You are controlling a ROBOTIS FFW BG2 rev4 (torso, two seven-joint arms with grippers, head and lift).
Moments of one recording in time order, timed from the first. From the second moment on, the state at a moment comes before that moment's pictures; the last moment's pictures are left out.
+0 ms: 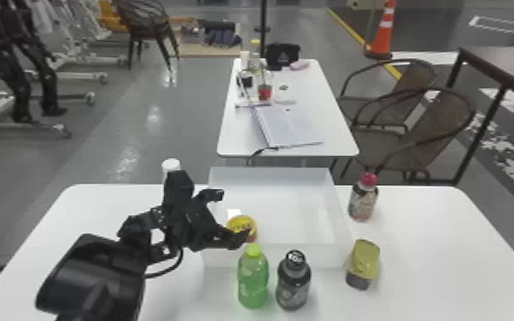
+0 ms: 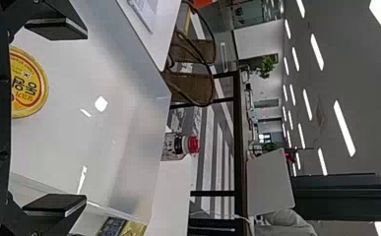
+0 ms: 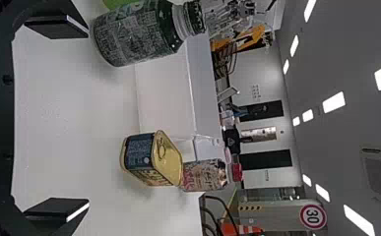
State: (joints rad) left arm -0.30 0.15 -0.17 -1.26 -0.05 0.01 -0.82; right arm 0.51 -0.17 0.20 -1.65 -0.21 -0.32 -0.02
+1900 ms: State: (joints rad) left arm 0.42 0.00 0.35 -1.62 0.09 -0.24 -0.41; right arm 0.54 -0.17 0.18 -1.67 -0.20 -0.33 -0.02
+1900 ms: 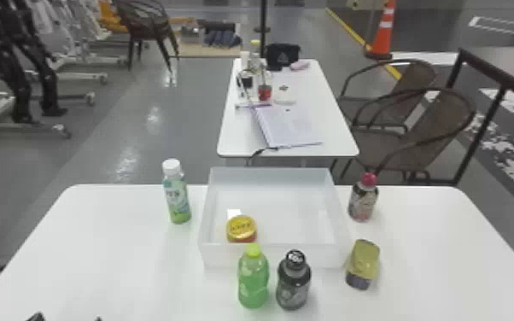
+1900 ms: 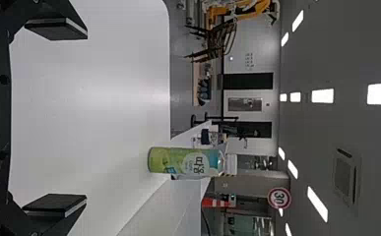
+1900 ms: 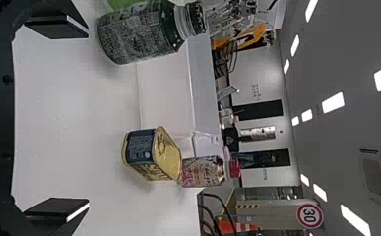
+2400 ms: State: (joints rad) left arm 0.41 0.00 0.32 -1.60 0.13 -0.24 -0.41; right arm 0.54 -0.17 0.18 -1.67 -0.19 -0.33 -0.02
